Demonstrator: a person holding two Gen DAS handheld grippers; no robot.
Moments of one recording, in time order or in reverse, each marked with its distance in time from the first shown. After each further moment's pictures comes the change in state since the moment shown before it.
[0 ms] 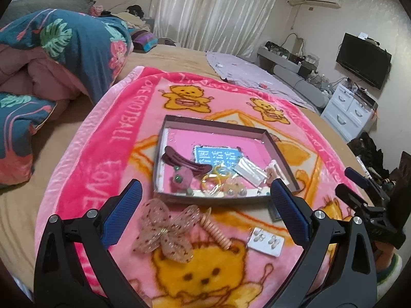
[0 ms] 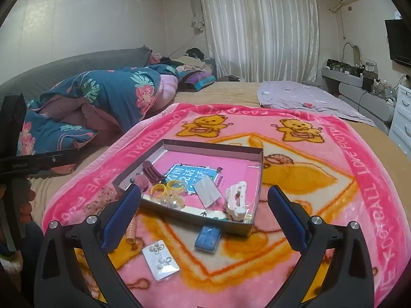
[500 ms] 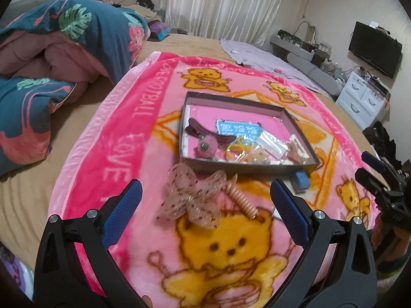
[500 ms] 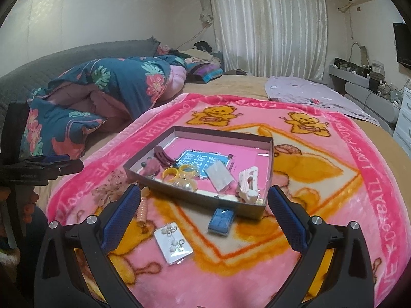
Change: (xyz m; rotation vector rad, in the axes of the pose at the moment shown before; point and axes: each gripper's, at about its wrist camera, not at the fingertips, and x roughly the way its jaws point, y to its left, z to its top) left arm -0.006 0.017 -0.039 0.009 0.062 0.086; right arm -0.004 0.020 -0.019 -0.038 0.042 0.027
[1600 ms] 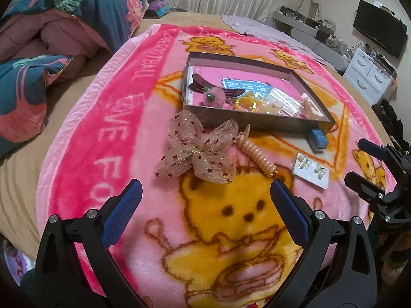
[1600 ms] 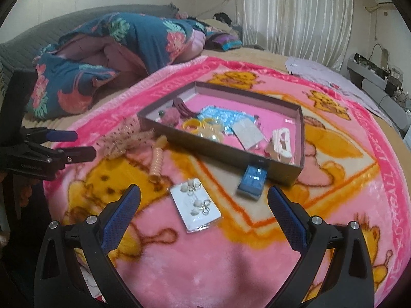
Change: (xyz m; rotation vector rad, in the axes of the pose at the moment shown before) left arm 0.027 0.002 -0.045 0.037 0.124 0.040; right arm 0.041 0.034 -0.043 -0.108 0.190 0.031
